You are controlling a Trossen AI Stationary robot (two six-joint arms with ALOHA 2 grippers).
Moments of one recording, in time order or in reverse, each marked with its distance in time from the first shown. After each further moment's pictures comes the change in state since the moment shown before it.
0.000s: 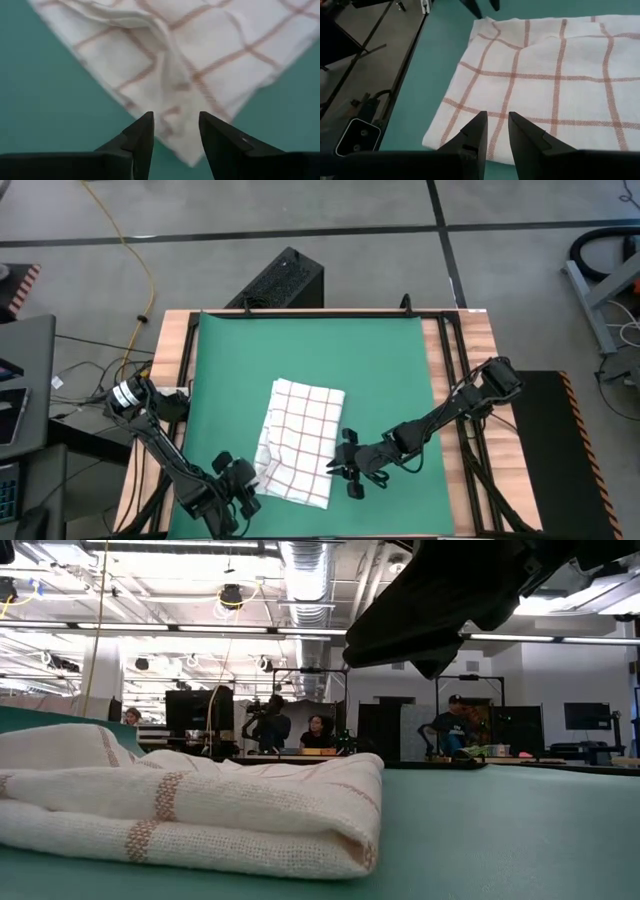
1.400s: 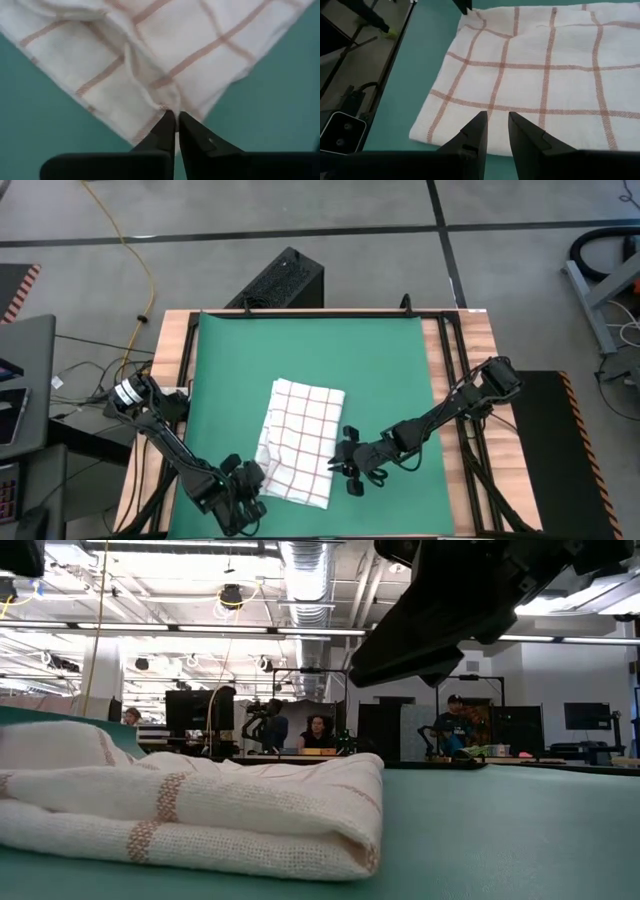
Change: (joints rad) left arm 0.070 -0.006 0.003 0.118 0.131 0.124; right arm -0.015 0.000 0.000 -0.050 0.000 0.005
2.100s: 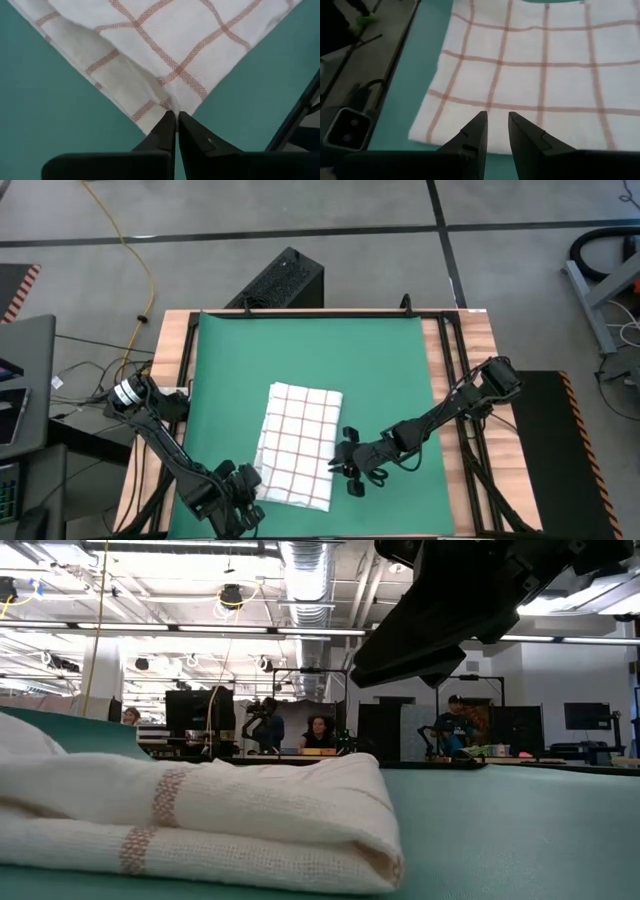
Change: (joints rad) left arm -0.019 -0.001 0.105 -0.128 0.073 -0.120; right arm -0.001 0.000 0.000 0.000 -0.029 -0.001
